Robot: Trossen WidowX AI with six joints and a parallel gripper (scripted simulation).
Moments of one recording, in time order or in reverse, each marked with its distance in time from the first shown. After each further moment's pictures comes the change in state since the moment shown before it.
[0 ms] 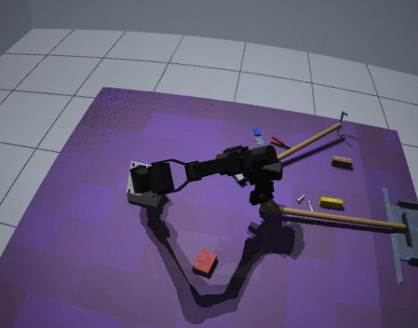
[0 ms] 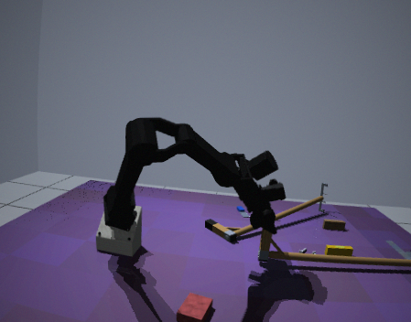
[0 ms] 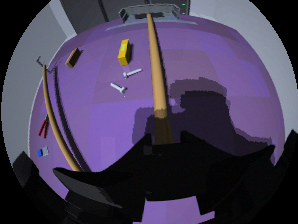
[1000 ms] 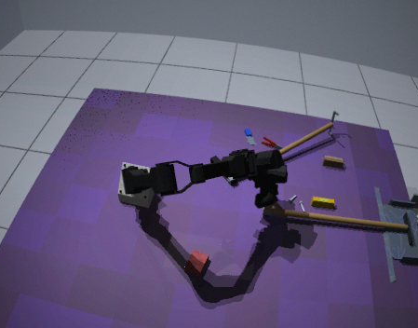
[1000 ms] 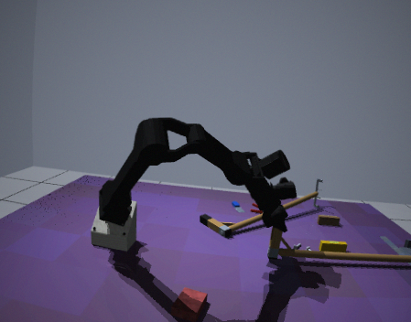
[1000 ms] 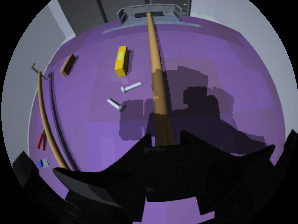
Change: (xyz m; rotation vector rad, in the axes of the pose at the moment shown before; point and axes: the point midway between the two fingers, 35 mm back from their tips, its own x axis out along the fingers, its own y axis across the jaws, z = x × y) arm 0.031 -0.001 0.033 0.001 0.003 -0.003
